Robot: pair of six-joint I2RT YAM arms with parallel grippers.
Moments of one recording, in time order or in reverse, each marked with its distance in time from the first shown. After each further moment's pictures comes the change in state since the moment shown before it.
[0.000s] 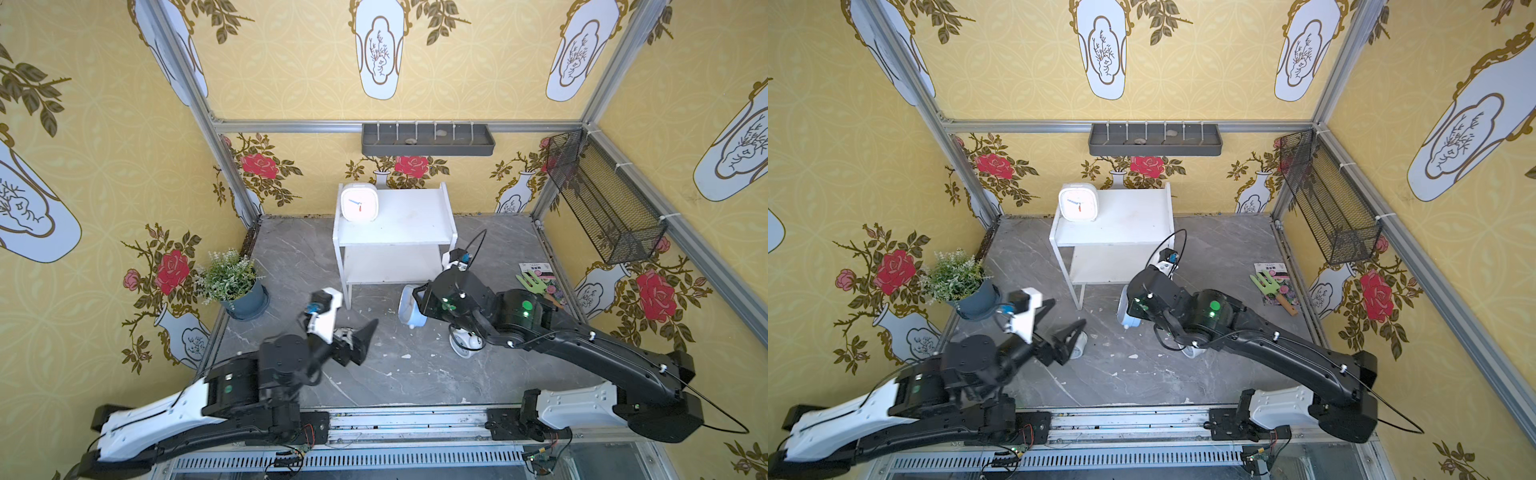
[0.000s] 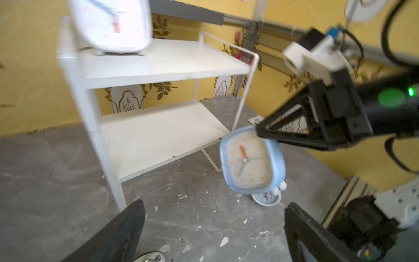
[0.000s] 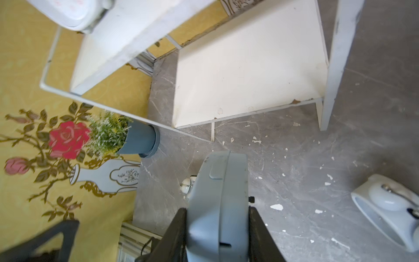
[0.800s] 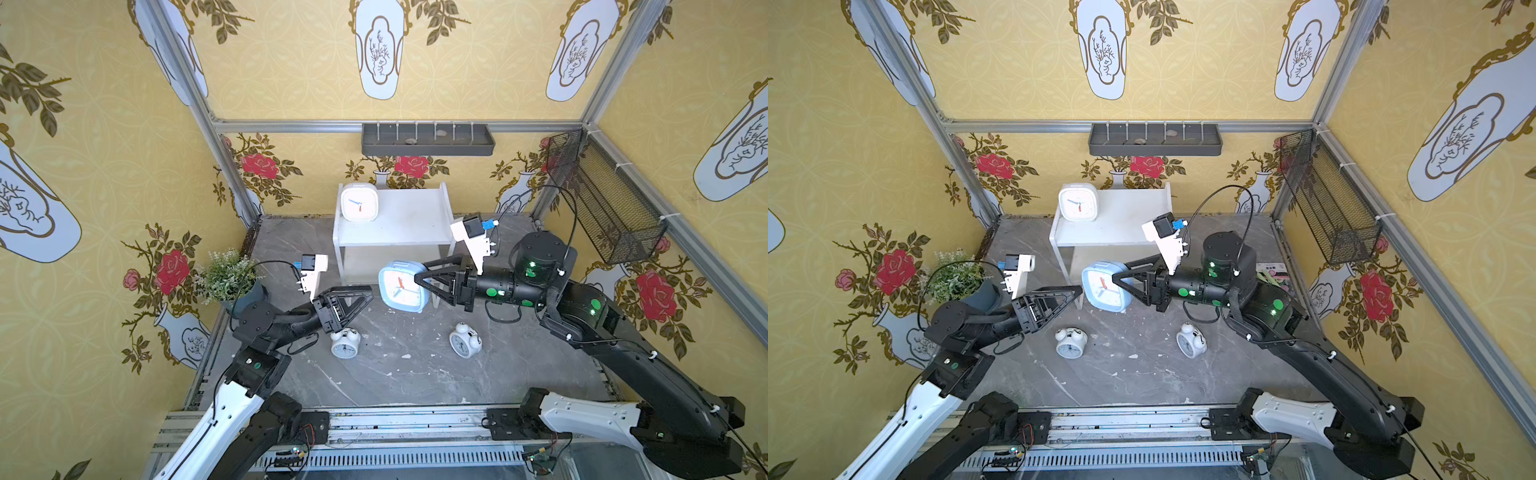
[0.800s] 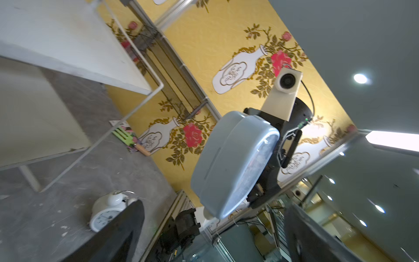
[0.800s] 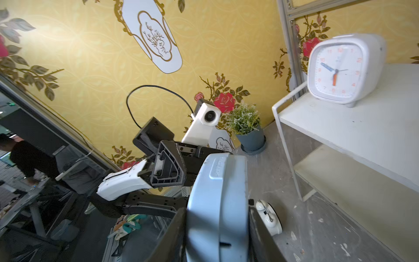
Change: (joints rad) left arm 0.781 0.188 -0.182 0.889 1.390 -0.735; right arm -0.261 -0.134 0.052 0.384 -0.825 -0.619
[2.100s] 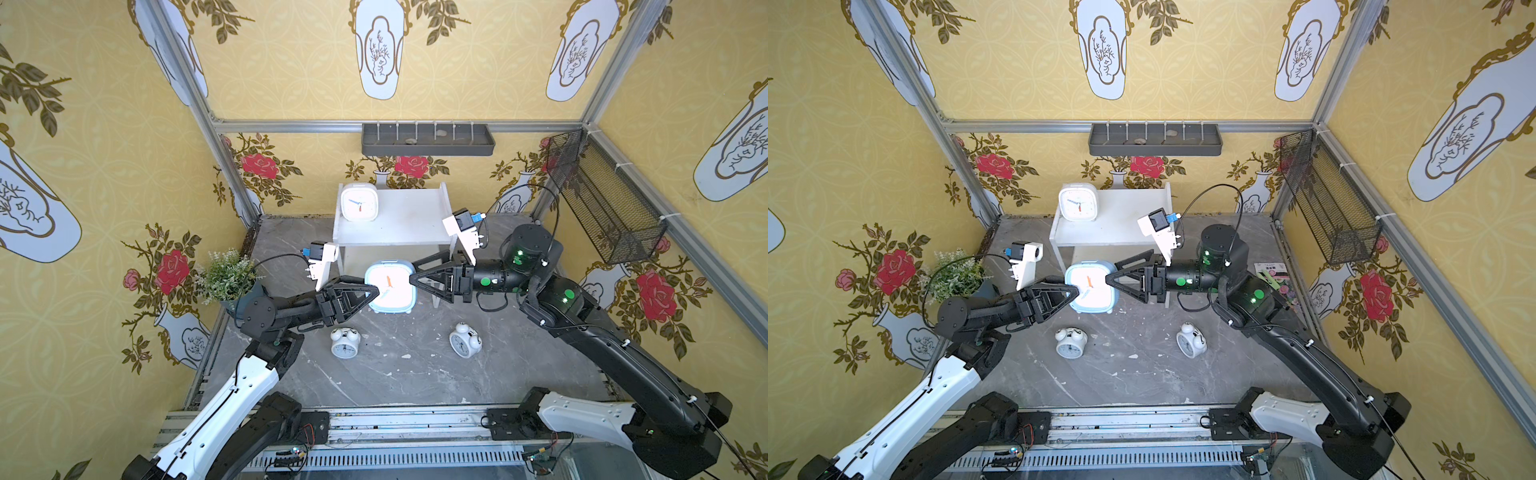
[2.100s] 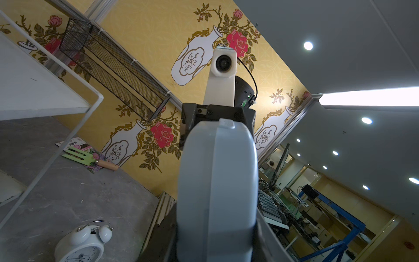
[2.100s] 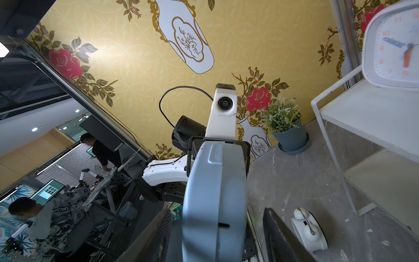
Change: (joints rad) left arm 0.014 0.170 0.006 0.389 0.142 -0.070; right arm -0.110 0.051 -0.090 0.201 -0.288 0.154
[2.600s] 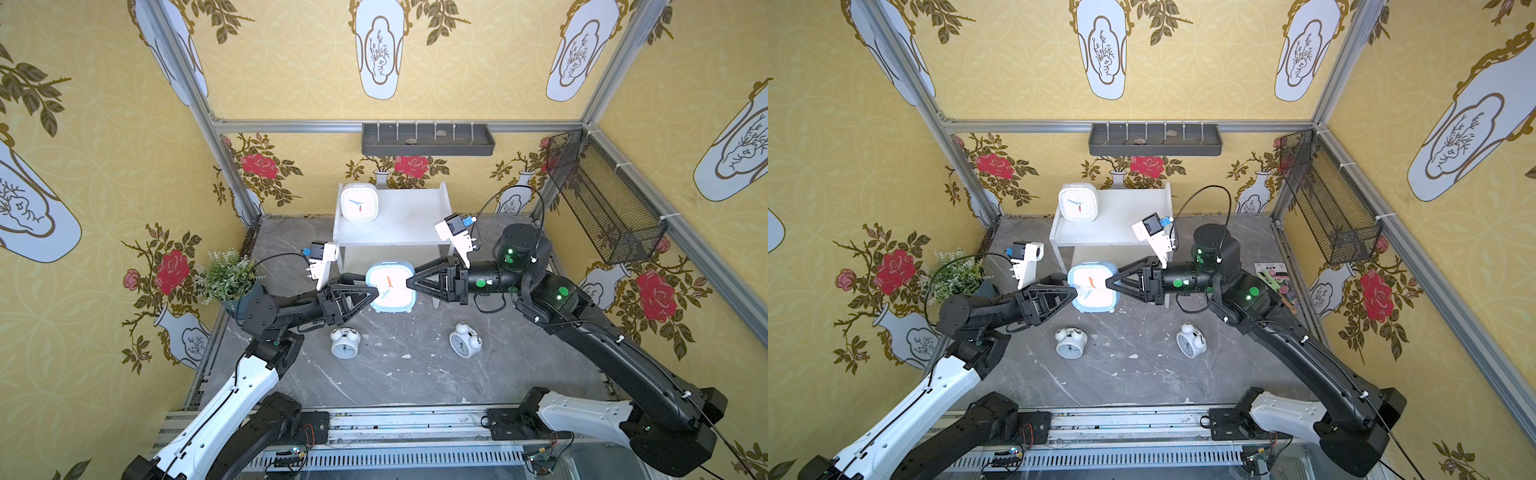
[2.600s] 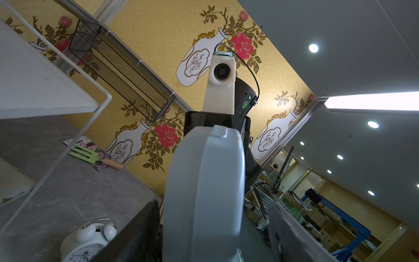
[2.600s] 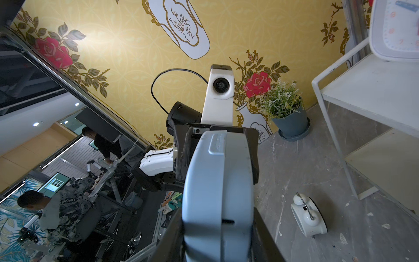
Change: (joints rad) left arm 0.005 -0.004 0.006 -0.058 -0.019 0.032; right arm -0.004 0.015 0.009 -0.066 -0.030 -0.033
